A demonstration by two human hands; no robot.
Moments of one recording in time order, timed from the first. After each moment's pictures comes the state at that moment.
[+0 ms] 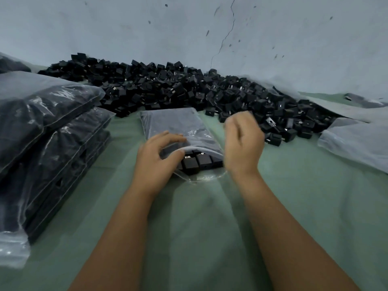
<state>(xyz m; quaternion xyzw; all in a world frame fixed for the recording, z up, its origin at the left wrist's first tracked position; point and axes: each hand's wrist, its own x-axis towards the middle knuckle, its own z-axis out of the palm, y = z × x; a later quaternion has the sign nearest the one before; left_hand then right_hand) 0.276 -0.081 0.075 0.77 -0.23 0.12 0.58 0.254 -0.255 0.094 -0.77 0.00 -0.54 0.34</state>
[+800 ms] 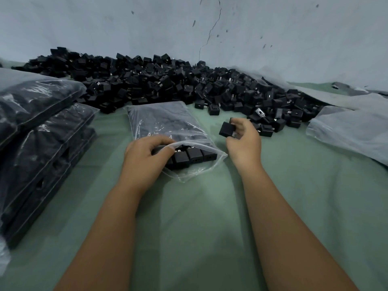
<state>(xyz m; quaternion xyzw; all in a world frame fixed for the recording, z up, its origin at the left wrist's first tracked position) 0.278 -0.080 0.071 0.80 -0.23 0.06 0.55 0.258 -0.305 0.065 -0.79 0.20 -0.33 0.48</state>
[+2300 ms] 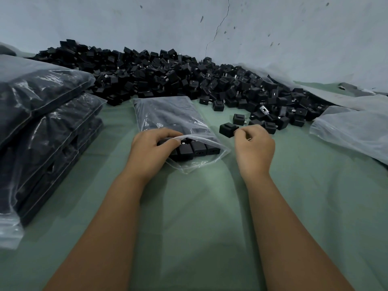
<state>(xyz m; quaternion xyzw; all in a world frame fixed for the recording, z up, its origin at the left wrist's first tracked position) 0.278 -0.081 0.069 0.79 -0.22 0.03 0.56 0.224 -0.289 0.072 -0.81 0.23 -0.41 0.36</state>
